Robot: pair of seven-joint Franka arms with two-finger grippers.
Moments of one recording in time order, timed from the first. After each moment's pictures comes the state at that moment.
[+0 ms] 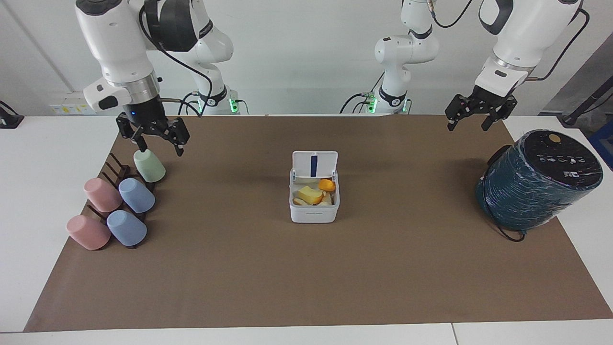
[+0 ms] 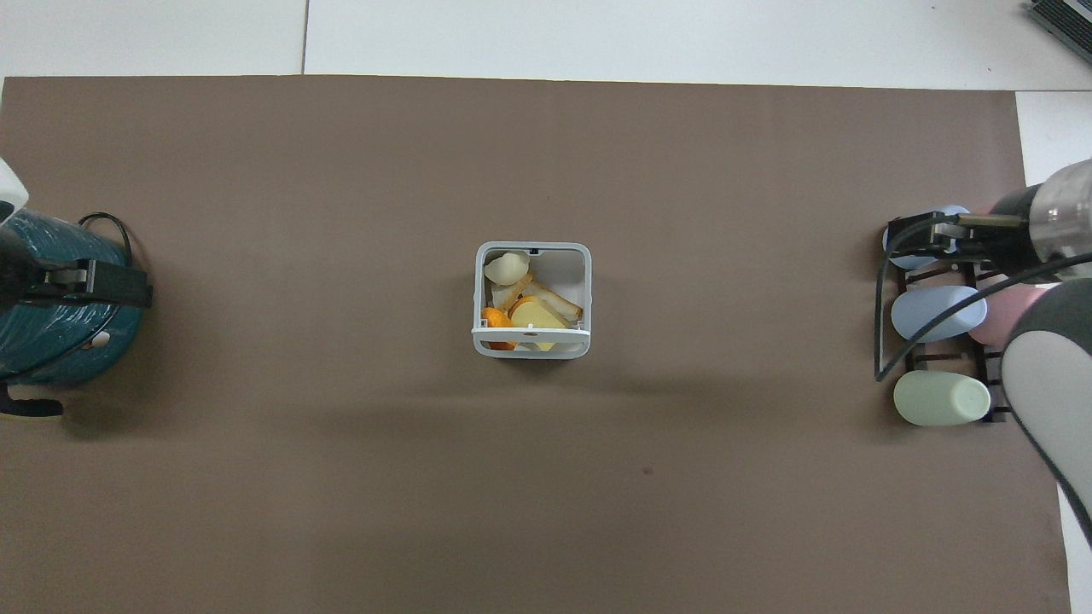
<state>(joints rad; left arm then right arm) 0.02 -0.10 -0.08 -1.72 -0.02 1.65 0.01 0.03 -0.05 0.00 -1.72 -0.05 1.79 0.19</state>
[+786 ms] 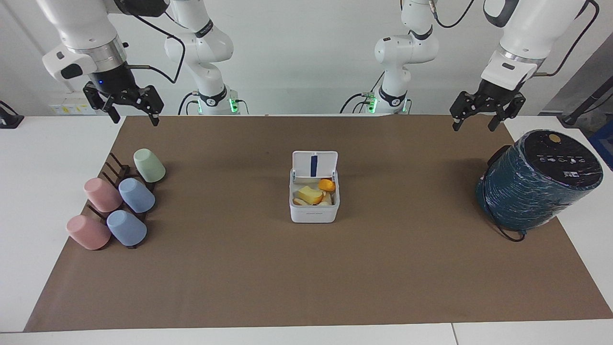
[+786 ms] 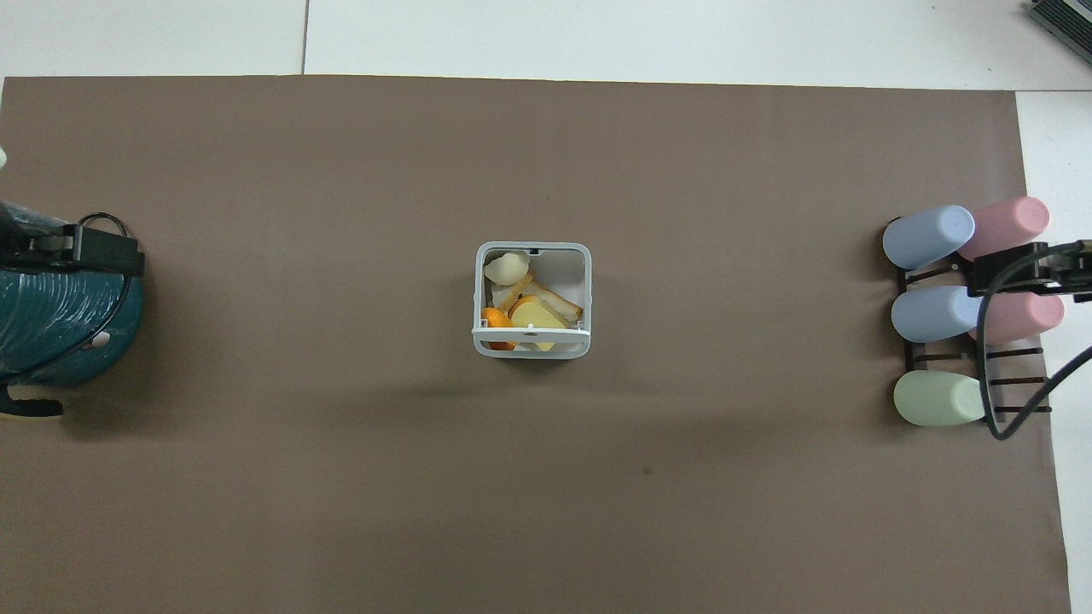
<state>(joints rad) 0.02 -0.04 -0.09 -1.60 -0.02 1.64 0.01 0.06 -0.06 -0.07 -1.60 -0.05 1.55 0.06</state>
